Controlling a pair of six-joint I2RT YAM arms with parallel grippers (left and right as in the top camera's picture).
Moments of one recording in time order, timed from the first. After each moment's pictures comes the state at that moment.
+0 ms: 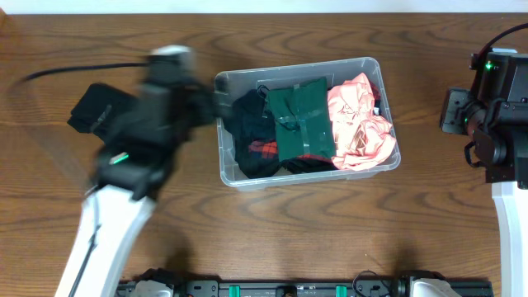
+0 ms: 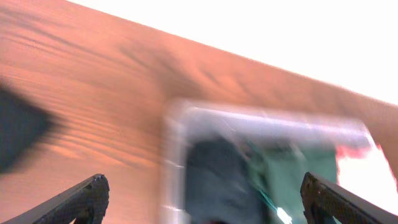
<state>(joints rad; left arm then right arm) -0.23 1.18 1.26 -0.68 -0.11 -0.48 -0.04 1.26 1.48 -1.07 0.27 0.06</state>
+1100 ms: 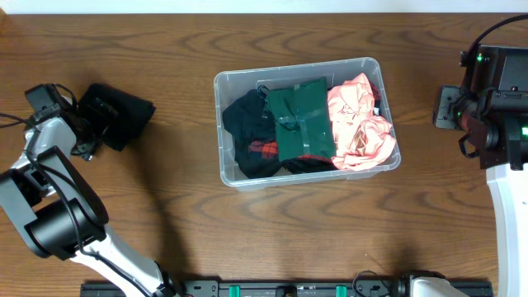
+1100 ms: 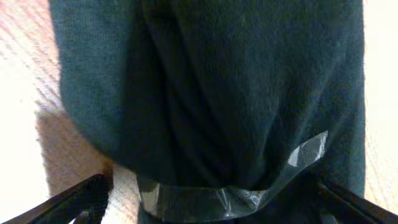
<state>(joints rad) 0.54 1.99 1.26 -0.42 0.26 -0.45 -0.04 1.32 1.48 -1.06 0.23 0.06</state>
